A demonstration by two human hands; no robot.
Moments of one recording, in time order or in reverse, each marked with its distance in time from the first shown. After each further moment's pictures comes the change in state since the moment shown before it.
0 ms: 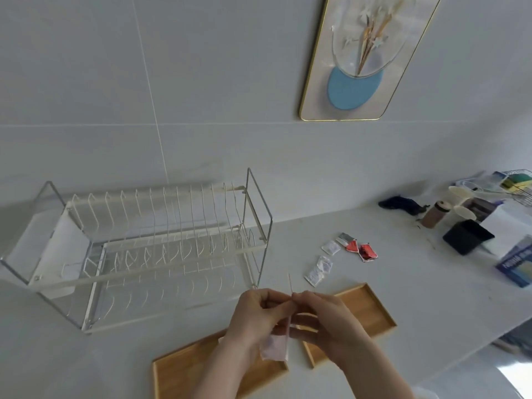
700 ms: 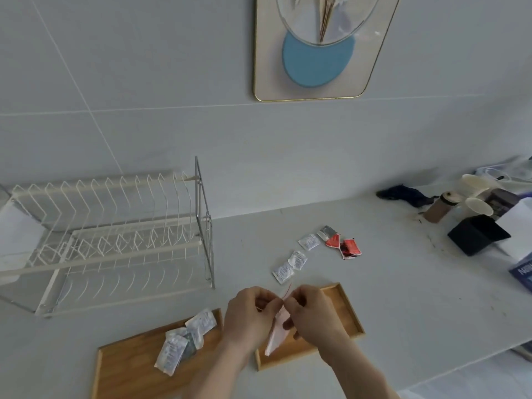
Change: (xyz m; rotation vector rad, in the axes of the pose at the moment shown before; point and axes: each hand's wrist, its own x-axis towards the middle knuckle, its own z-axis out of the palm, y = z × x) left_hand 0.058 -0.028 0.134 0.473 0.323 0.058; right_hand 0.060 -0.010 -0.134 -0.701 0.101 -0.145
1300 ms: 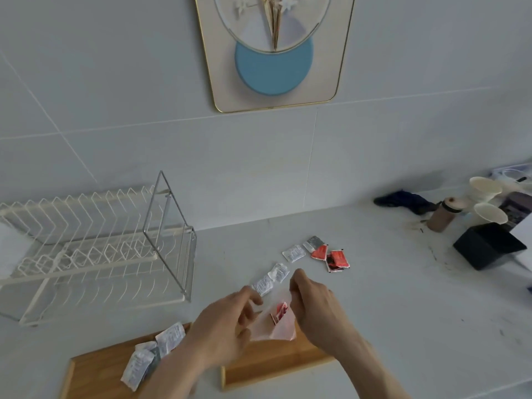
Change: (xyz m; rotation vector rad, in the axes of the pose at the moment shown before) left_hand 0.007 0.041 0.033 0.567 -0.215 0.346; right_hand 0.060 0.048 -0.099 -0.425 0.025 -0.621
